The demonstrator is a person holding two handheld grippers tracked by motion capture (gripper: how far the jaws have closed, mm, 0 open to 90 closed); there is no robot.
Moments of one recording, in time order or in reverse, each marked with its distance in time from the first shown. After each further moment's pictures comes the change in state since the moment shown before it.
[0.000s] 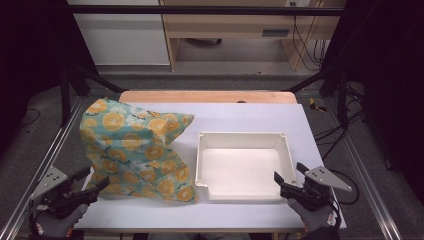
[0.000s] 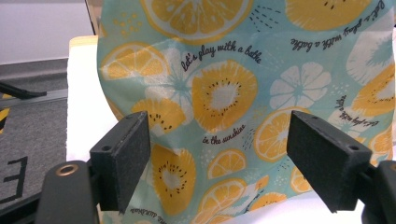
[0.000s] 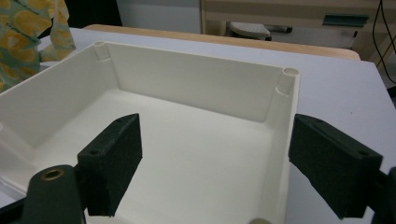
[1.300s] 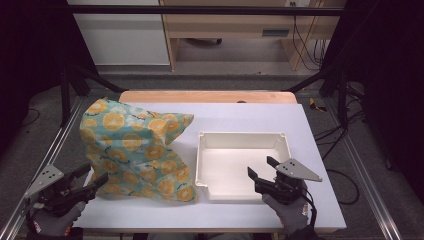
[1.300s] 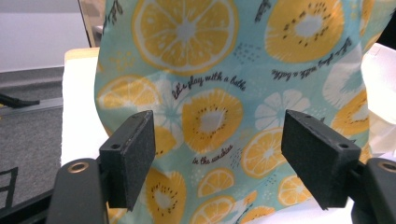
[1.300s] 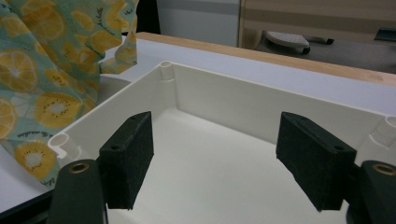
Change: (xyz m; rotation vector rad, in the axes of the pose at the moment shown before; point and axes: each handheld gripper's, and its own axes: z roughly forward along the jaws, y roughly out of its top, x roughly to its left) left arm -0.004 0.014 -0.005 -0.038 -0.026 -0.002; right arm 0.059 0.030 0.023 -0.012 0.126 -0.055
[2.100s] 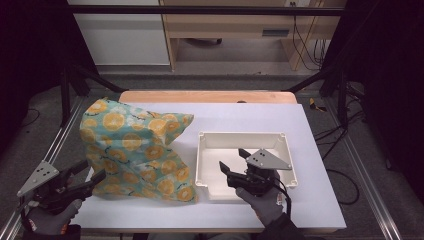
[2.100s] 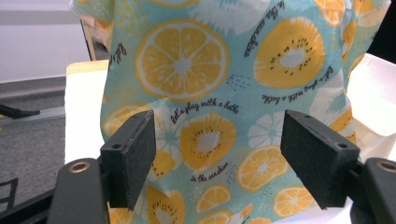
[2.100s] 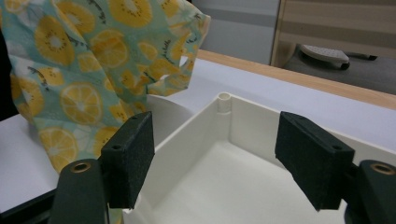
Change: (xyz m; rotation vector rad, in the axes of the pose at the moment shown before) left arm -0.001 0.013 -0.006 -0.025 -0.004 0.014; right arm 0.049 0.033 0.034 -0.024 0.120 -0.040
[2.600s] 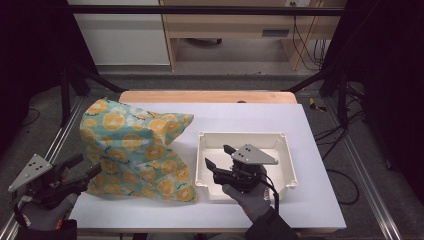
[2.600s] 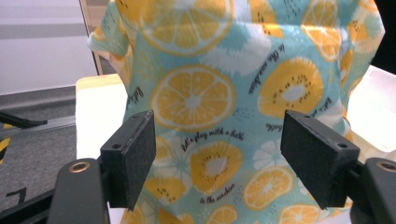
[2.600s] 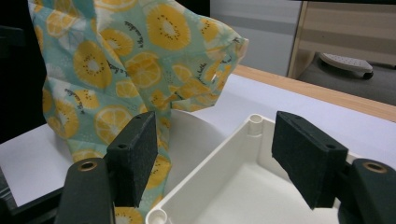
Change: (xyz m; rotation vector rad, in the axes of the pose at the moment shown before) left arm 0.004 0.019 -0.004 -0.027 0.013 0.015; right arm 0.023 0.020 0.016 -0.015 0.063 -0.013
